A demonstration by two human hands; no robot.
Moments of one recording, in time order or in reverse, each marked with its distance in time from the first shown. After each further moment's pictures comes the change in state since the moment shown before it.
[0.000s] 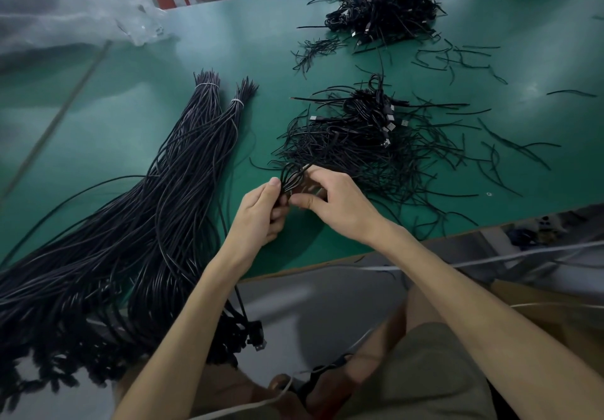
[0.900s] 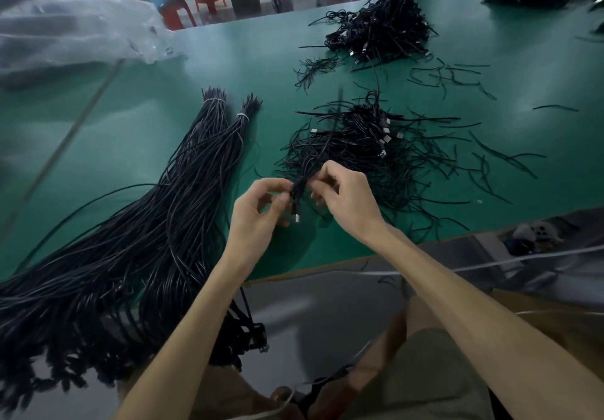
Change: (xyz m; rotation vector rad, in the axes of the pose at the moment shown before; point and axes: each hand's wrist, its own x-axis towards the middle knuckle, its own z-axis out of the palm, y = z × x) left_hand -0.007 0.006 -0.002 0.254 0.134 0.350; right_hand -0.005 -0.015 -0.007 0.015 0.252 0.105
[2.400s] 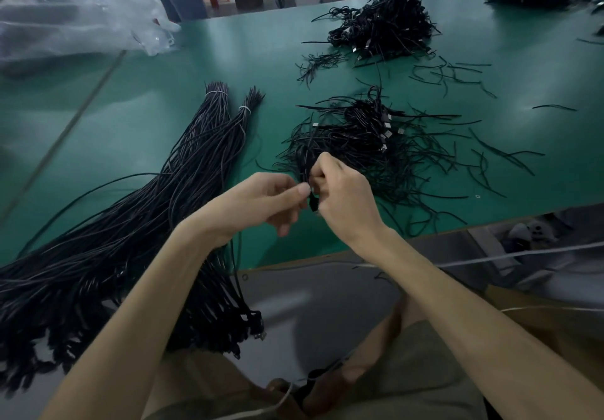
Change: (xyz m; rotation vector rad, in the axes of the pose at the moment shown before) left_hand 0.015 0.055 -0.025 0.137 -0.561 -0.306; right_hand -0.019 -0.021 0.007 -0.394 0.135 -0.277
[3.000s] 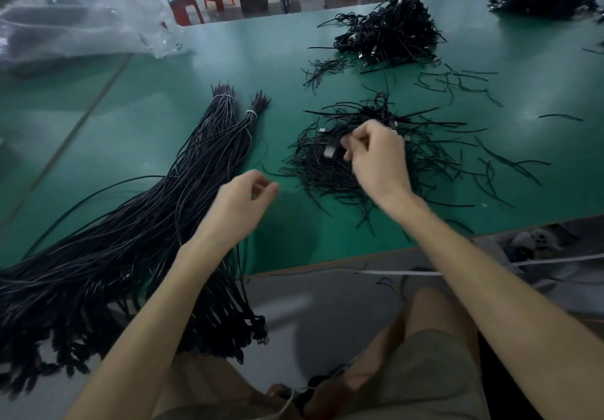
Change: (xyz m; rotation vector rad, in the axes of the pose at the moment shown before) left_hand 0.004 -0.026 -0.008 0.346 0.467 -0.127; right_hand 0.051 0.021 -0.029 0.196 0.051 0.422
